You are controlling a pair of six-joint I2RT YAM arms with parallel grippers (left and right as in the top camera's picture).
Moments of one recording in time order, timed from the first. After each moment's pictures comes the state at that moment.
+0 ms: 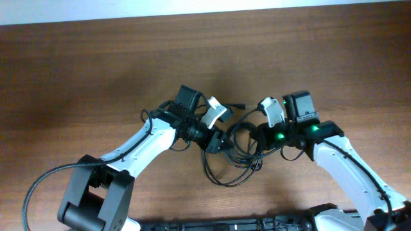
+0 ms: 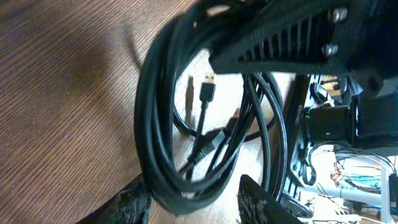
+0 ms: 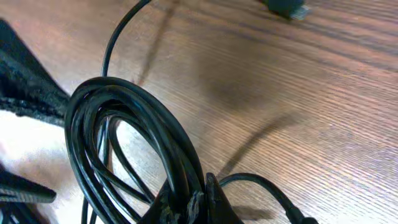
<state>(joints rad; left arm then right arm) -0.52 1.69 0.98 -0.48 0.82 0.10 0.20 1.31 0.72 -0.53 -0.49 0.02</state>
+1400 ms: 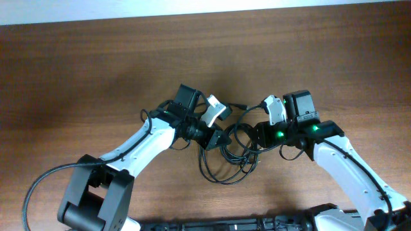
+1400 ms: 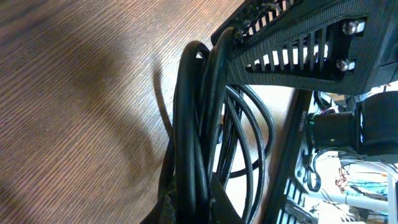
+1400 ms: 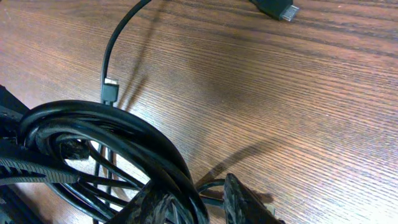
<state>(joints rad) -0.51 1.69 0.98 -0.45 0.81 0.09 0.20 1.31 0.72 -0.52 -0.46 0.13</state>
